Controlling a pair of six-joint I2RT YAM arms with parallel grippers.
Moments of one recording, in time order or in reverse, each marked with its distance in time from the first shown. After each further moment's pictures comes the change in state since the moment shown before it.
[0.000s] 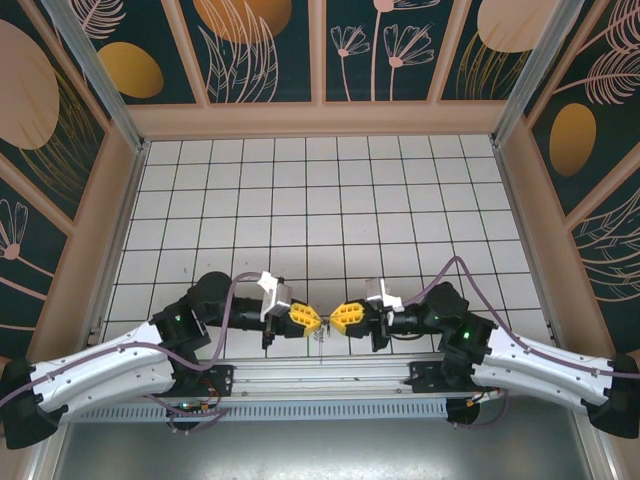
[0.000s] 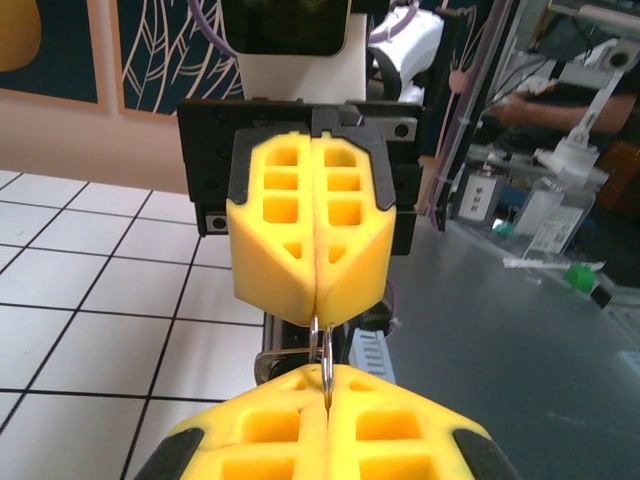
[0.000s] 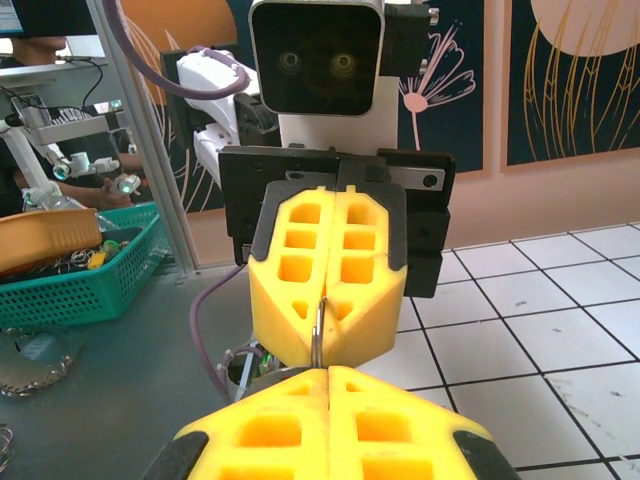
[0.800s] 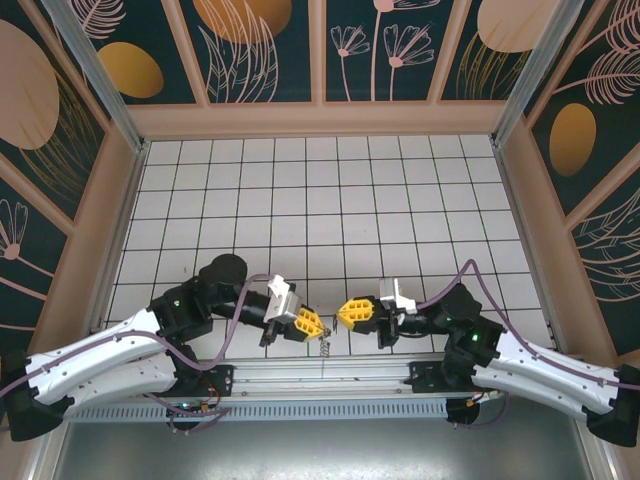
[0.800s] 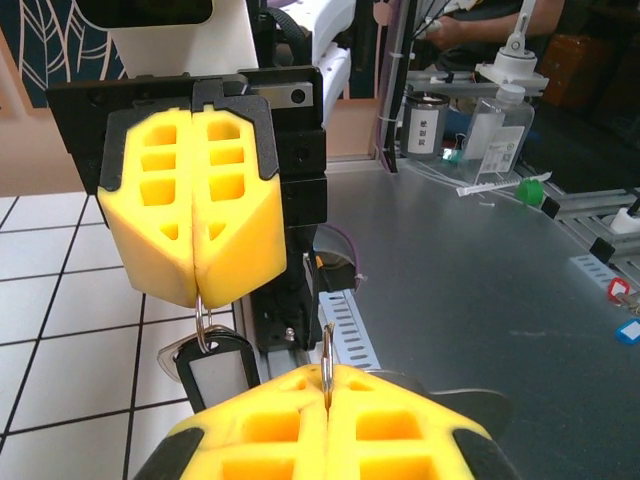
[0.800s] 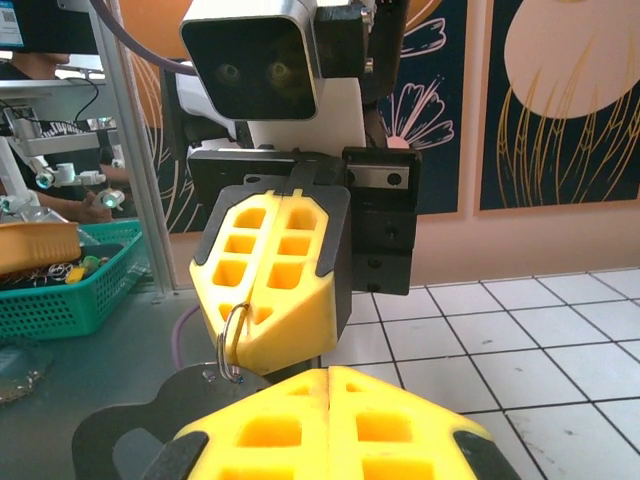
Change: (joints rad) left arm 0.000 0.103 0.213 -0.279 0.151 0.254; right arm -0.034 -0.085 0.000 -0.018 0.008 -0.053
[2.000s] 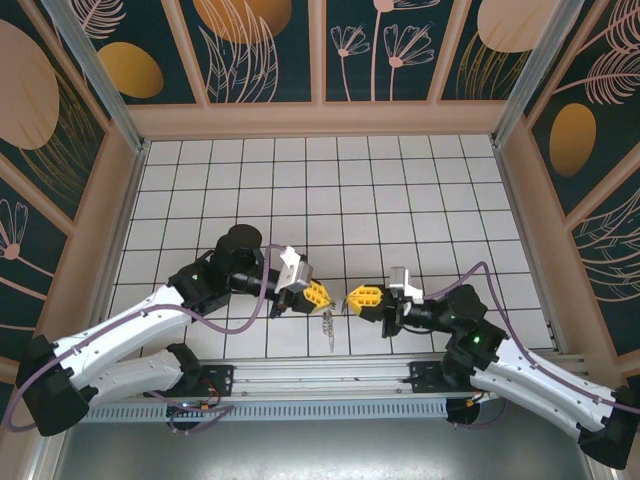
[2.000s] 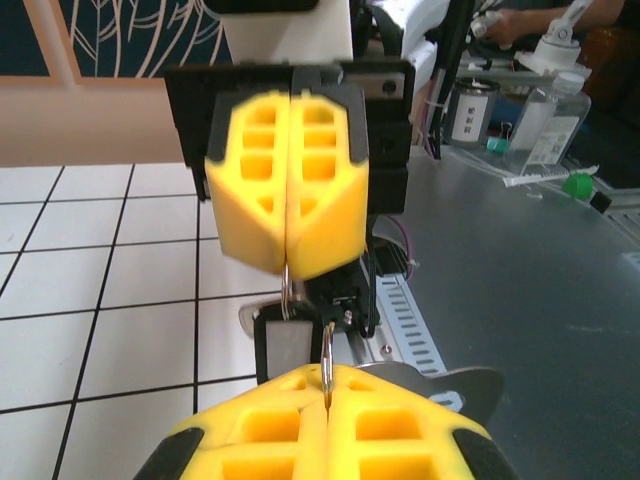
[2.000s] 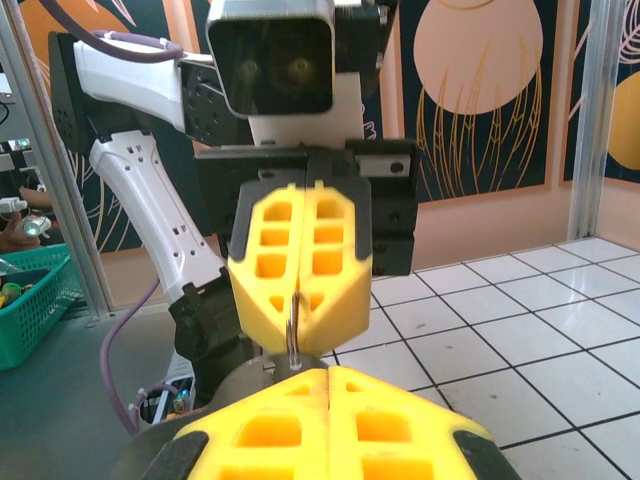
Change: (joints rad) left arm 0.189 0.187 0.074 0.013 0.134 0.080; right arm -0.147 -0.056 -0.075 0.021 -0.002 0.054
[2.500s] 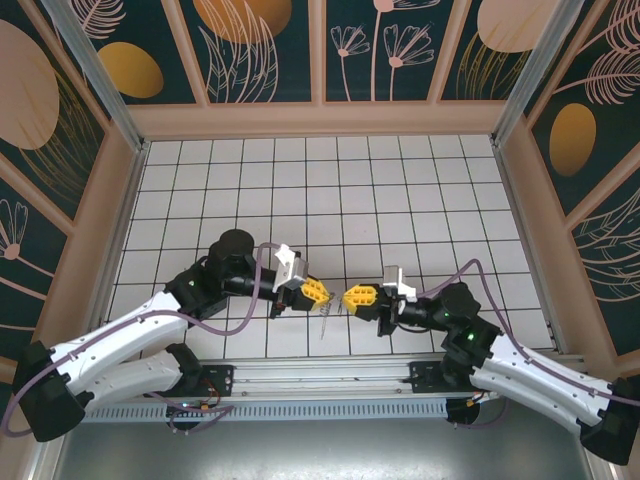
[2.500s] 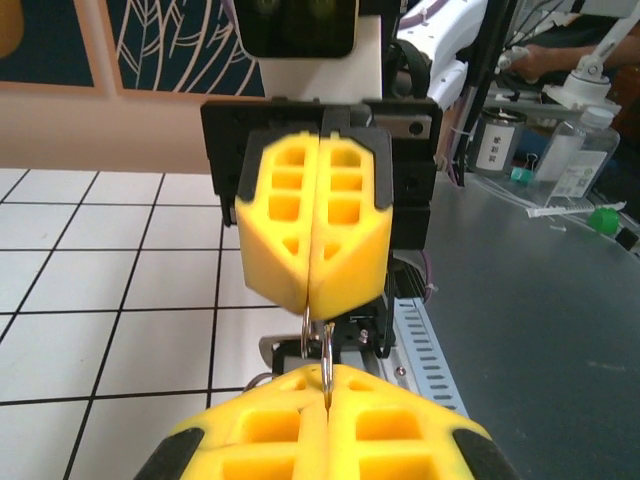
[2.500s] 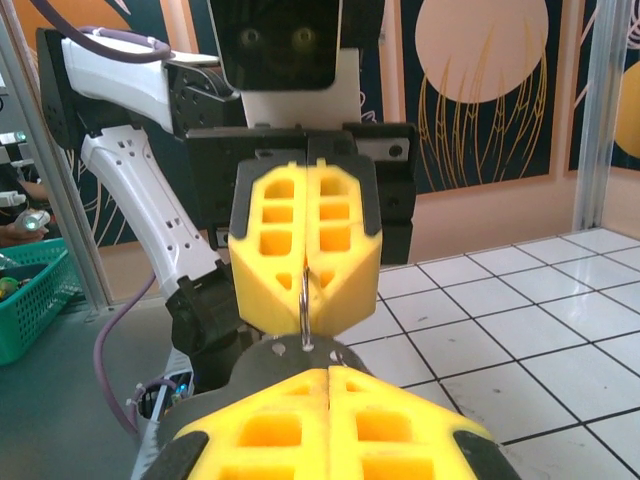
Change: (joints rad) left arm 0.000 -0.048 -0.061 0.105 -0.063 -0.111; right arm 0.014 0.076 0.000 0.053 0.003 -0.002
